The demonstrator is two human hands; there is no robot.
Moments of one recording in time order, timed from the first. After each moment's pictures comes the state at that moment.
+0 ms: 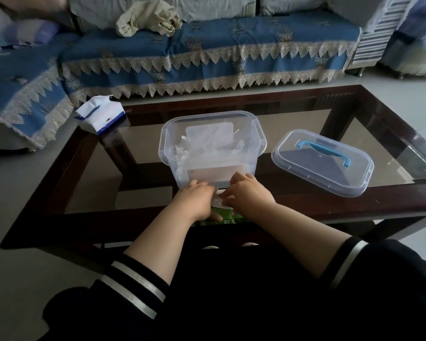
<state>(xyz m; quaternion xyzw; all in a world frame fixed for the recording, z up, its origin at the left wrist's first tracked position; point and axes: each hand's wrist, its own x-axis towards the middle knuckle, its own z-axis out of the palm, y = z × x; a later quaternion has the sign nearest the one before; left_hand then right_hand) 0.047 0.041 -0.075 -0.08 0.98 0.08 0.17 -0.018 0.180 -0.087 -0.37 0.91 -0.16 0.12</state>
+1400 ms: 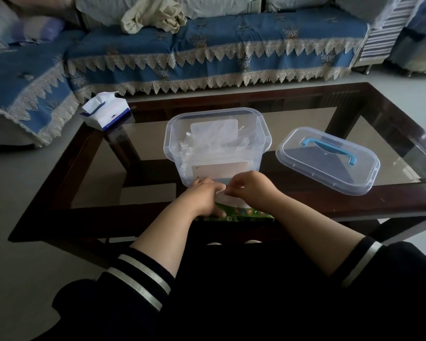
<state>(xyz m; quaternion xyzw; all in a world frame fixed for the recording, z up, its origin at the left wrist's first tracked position) 0.043 0.034 -0.091 -0.11 0.95 0.22 0.18 -0.019 0.182 -0.078 -0.30 0.87 -0.36 0.18</state>
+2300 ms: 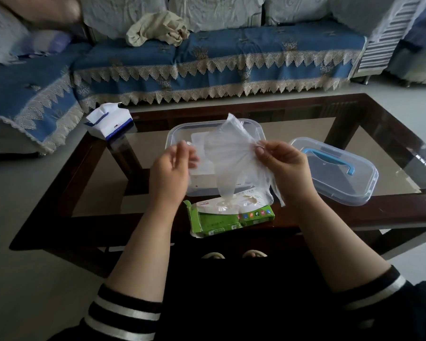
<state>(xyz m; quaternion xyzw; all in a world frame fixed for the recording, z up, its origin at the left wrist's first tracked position) 0.072 0.031 -0.022 -0.18 0.81 0.48 -0.28 -0.026 0.215 -0.027 -0.21 0.55 -0.80 0.10</state>
